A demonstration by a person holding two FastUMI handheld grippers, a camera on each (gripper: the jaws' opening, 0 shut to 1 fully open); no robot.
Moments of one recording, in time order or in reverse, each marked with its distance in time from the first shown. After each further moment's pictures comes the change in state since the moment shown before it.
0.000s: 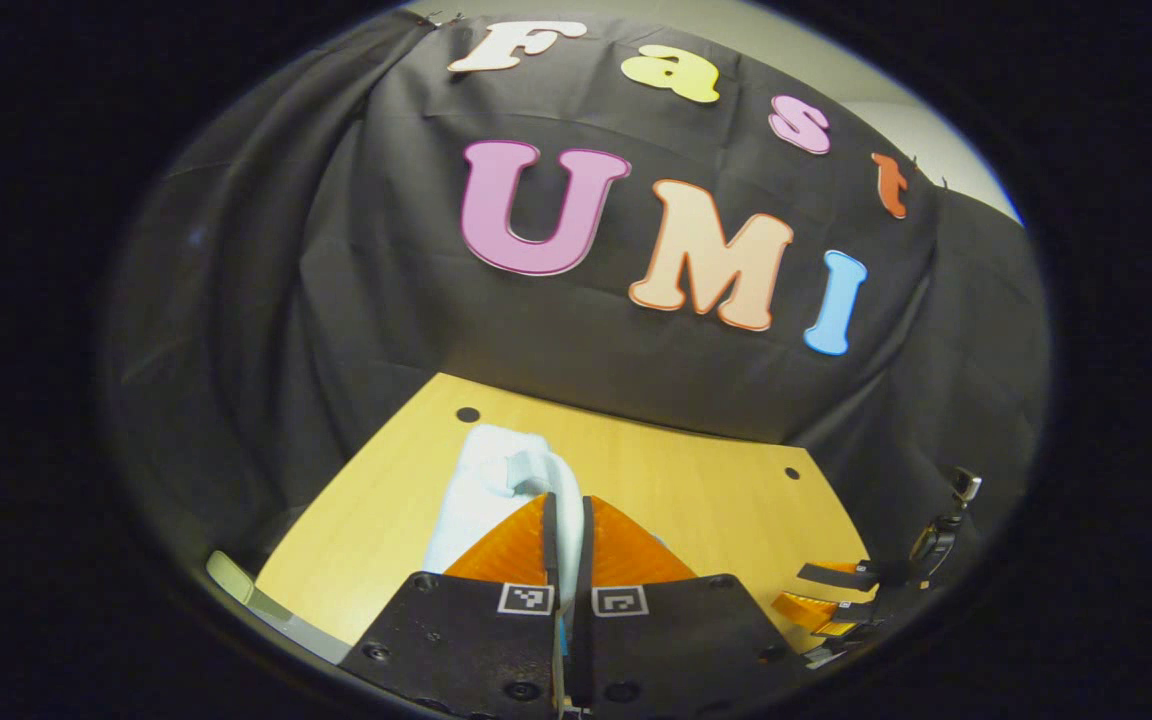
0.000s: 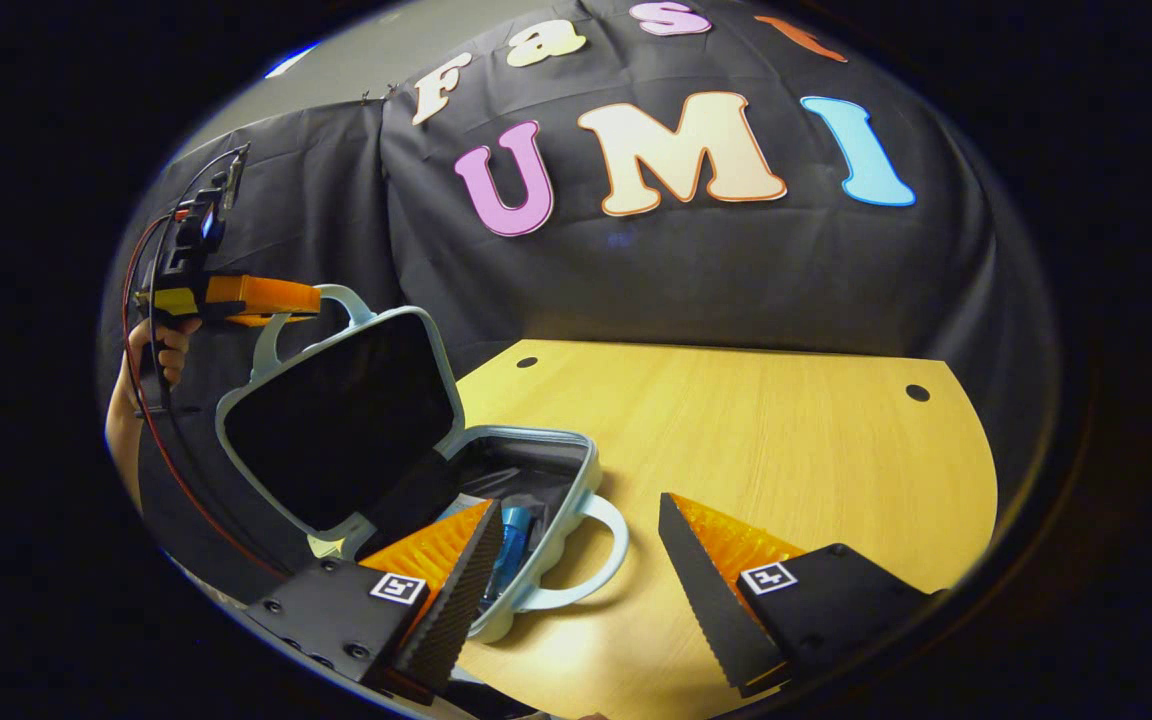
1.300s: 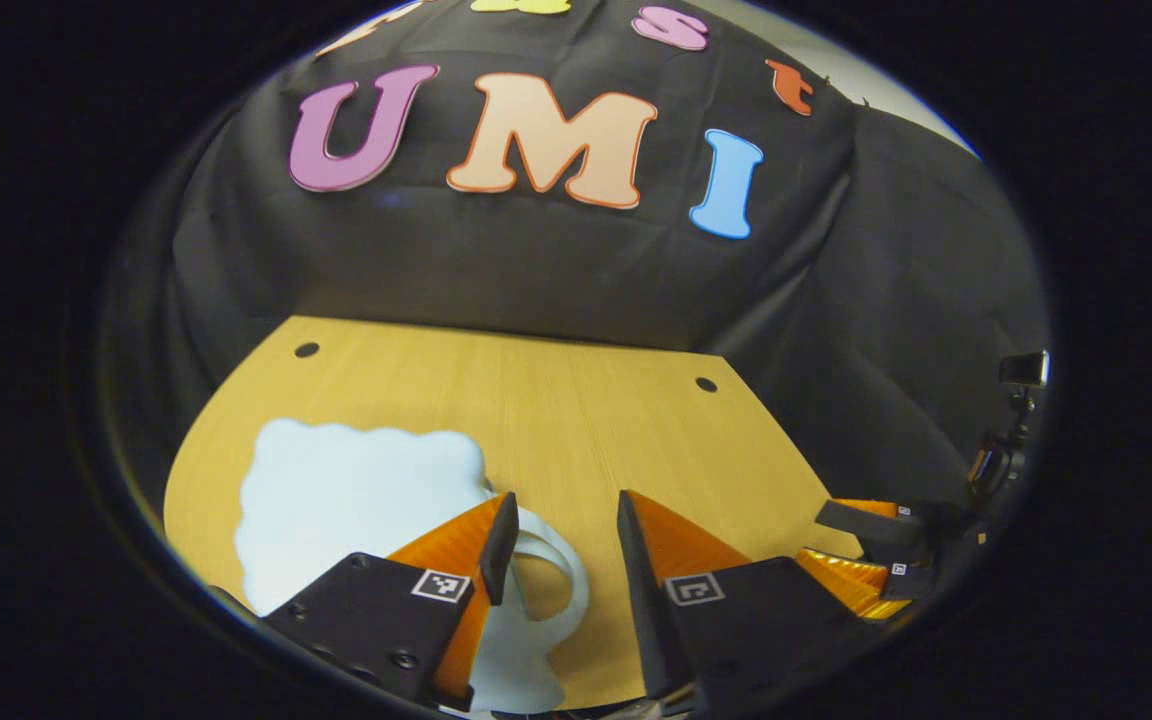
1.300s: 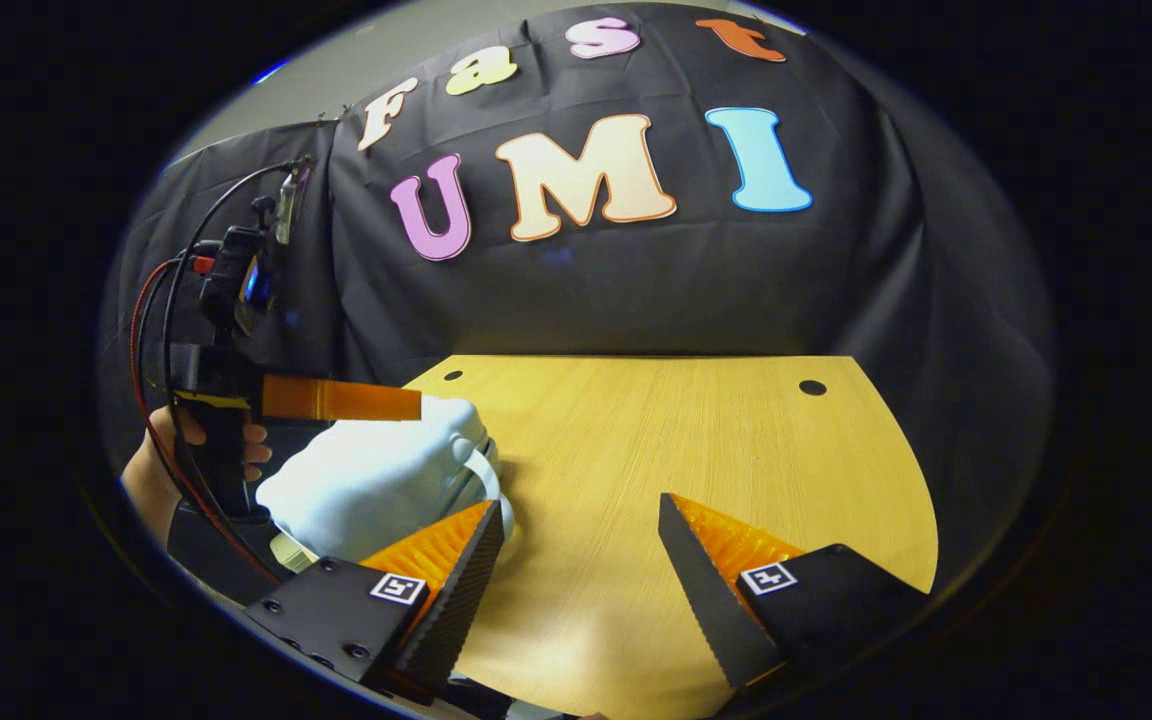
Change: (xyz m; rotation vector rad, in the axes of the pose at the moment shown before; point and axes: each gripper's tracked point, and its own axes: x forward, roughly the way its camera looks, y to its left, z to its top) left arm 0.083 -0.177 -0.127 0.141 0.134 -0.128; right arm -0.085 -0.111 0.006 0.013 -0.062 -0.136
